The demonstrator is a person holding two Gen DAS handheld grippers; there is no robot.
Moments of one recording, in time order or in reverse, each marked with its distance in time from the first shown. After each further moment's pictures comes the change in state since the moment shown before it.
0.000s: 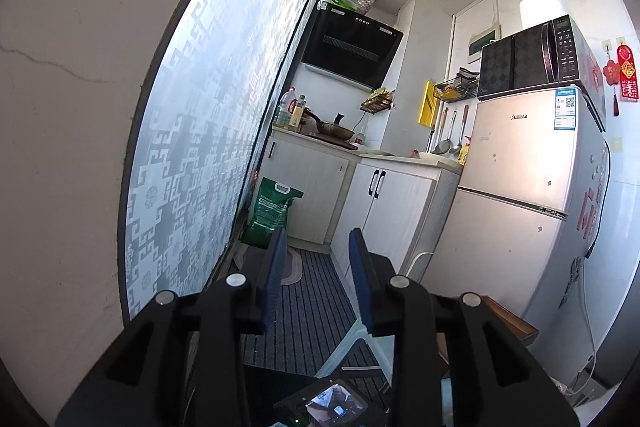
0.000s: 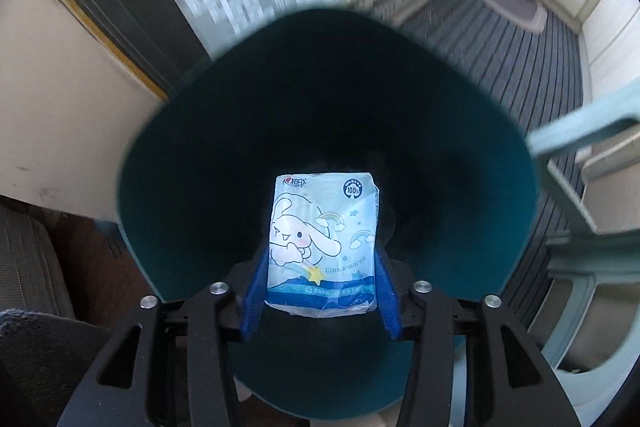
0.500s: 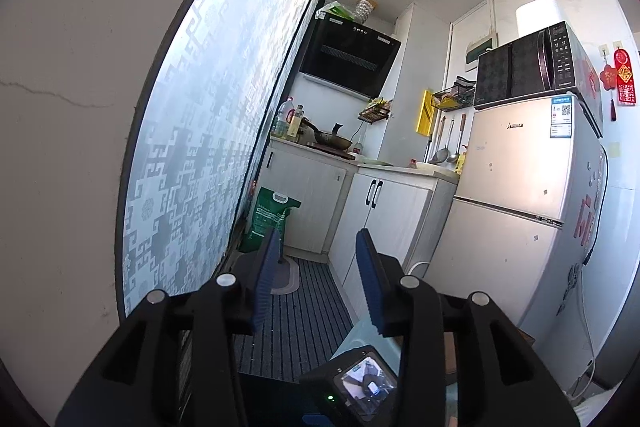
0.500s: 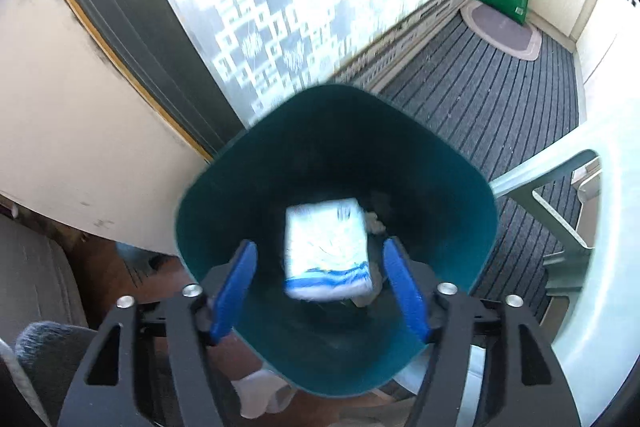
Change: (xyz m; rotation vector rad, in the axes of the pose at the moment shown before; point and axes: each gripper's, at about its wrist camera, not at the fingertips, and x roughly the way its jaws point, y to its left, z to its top) left arm -0.002 -0.003 0.006 -0.006 -0.036 -0.005; right arm -0.089 -0.001 -0.002 0.011 -0.229 0.054
